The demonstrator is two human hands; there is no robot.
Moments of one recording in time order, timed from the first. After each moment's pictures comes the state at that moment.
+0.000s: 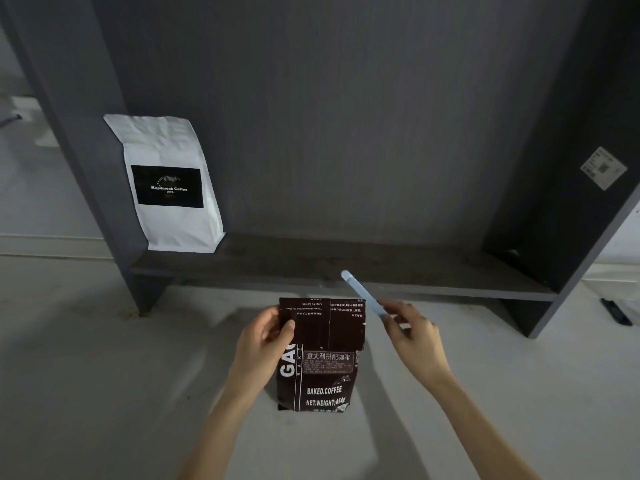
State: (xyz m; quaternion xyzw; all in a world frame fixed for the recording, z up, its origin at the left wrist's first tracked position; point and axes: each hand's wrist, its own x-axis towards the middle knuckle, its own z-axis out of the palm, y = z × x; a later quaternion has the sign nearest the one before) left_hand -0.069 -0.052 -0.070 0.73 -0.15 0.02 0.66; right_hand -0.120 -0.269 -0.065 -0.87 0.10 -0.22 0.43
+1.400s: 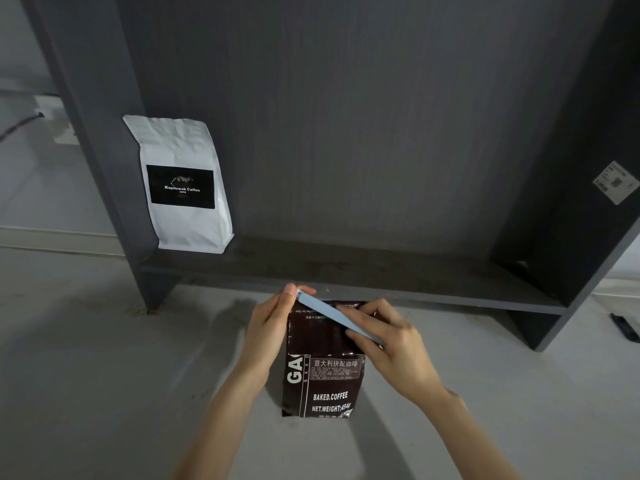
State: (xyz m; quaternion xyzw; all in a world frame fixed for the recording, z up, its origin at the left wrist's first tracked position) left_hand -0.070 -0.060 -0.031 0.69 -0.13 0.00 0.71; right_hand -0.129 -0.233 -0.037 -0.89 -0.14 -0.27 0.34
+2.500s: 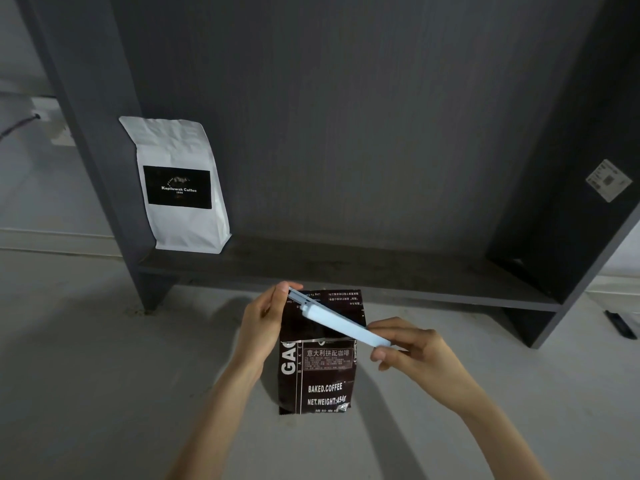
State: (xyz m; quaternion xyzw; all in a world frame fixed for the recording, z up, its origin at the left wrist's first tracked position) left_hand -0.057 -0.059 -0.040 0.73 -0.12 0.06 0.67; right_hand -0.159 -0.259 -0.023 -0.79 -0.10 -0.05 0.60
